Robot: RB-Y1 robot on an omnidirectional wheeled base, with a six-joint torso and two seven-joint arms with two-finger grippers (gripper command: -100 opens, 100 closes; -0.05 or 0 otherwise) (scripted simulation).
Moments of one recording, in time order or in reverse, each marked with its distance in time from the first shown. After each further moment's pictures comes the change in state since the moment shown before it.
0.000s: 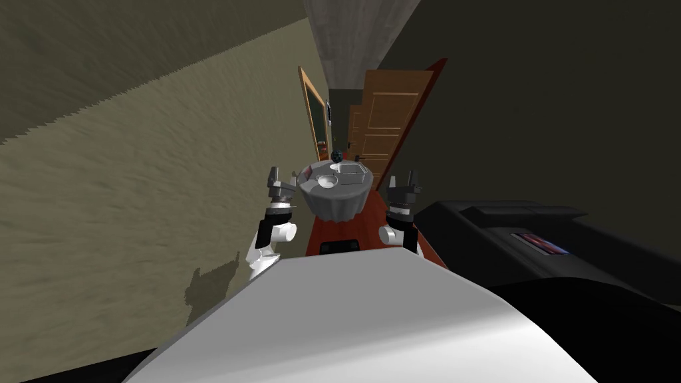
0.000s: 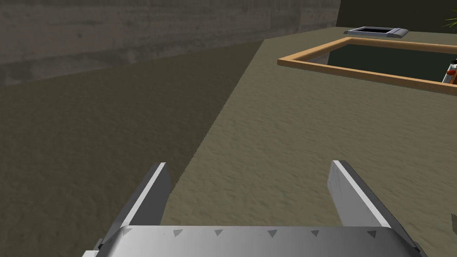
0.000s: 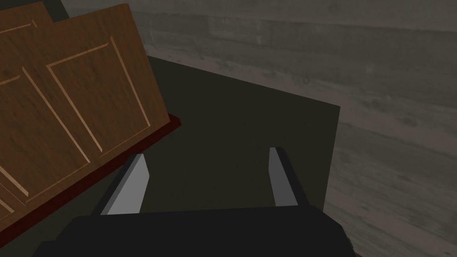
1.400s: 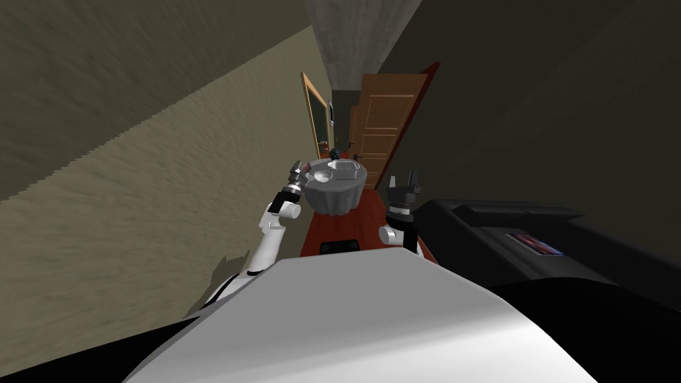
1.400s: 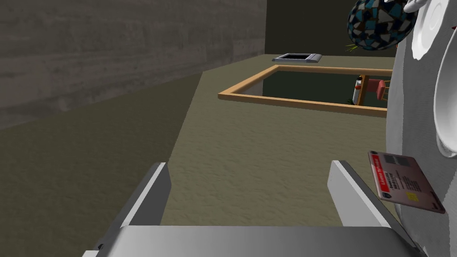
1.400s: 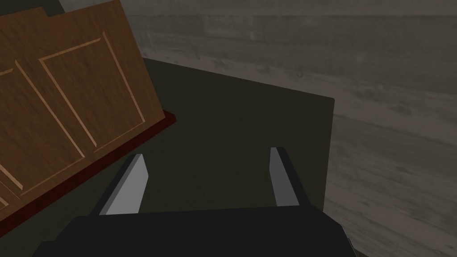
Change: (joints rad) left arm -0.363 0.127 -0.033 0.229 0.071 0.352 0.008; right arm 0.000 0.000 0.000 0.000 0.000 0.000 0.000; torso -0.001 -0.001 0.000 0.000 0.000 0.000
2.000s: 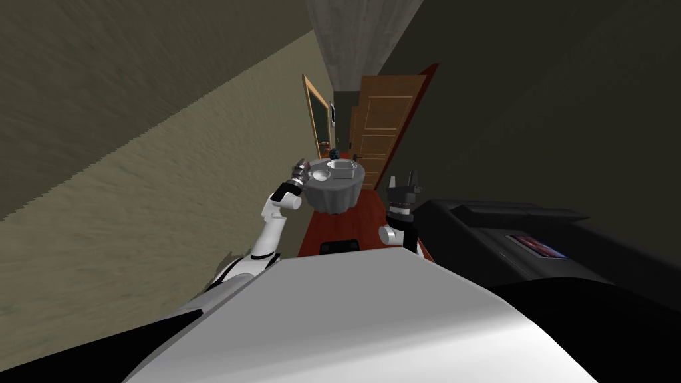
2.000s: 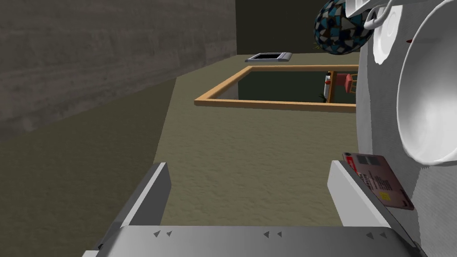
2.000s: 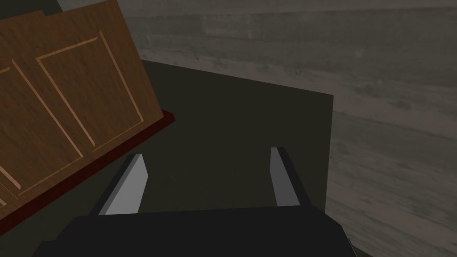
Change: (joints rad) left arm -0.148 0.040 -0.003 0.099 0.028 0.162 0.003; right arm 0.000 0.000 0.000 0.000 0.000 0.000 0.000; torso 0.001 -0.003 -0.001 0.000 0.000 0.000
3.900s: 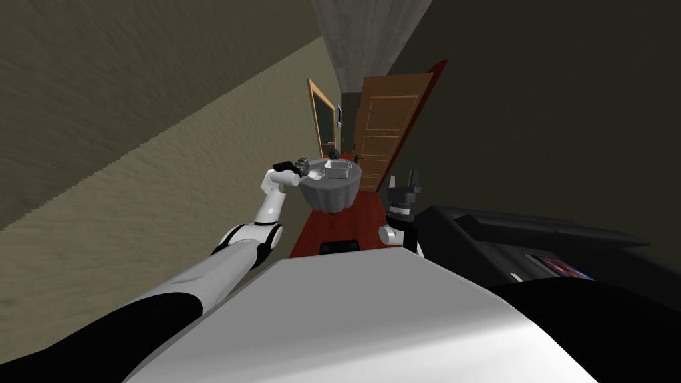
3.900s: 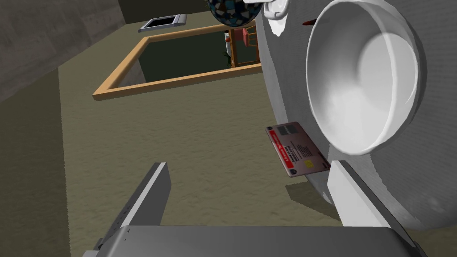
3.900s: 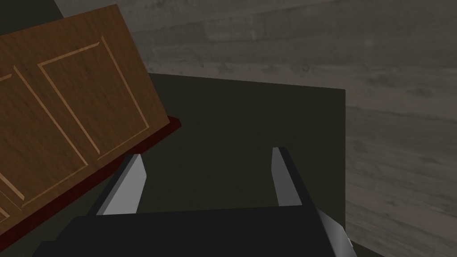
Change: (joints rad) left arm -0.400 0.083 0.019 0.342 0.049 0.497 -0.022; right arm 0.000 0.000 0.000 0.000 0.000 0.000 0.000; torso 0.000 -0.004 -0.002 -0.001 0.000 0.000
